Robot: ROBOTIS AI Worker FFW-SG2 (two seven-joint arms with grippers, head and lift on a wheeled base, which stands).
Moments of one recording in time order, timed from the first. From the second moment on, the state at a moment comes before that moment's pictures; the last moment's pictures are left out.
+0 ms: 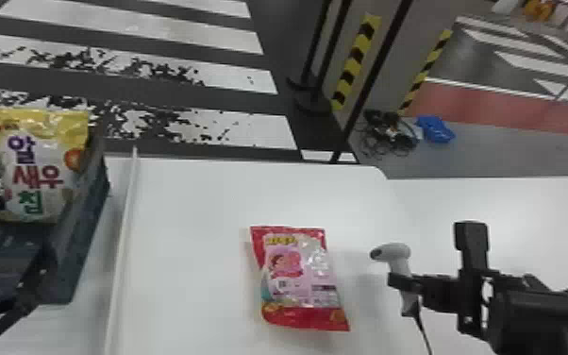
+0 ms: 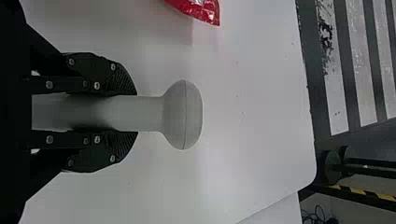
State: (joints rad) left arm 0.46 0.23 -0.02 -1.85 0.26 -0.18 -0.19; right arm 0.18 -0.23 -0.48 -1.95 0.05 1.16 0.57
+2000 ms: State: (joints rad) left arm 0.45 0.24 -0.03 -1.84 0.28 -0.19 -0.19; right arm 0.45 -0.03 -0.04 -2.75 0.29 1.57 0.49
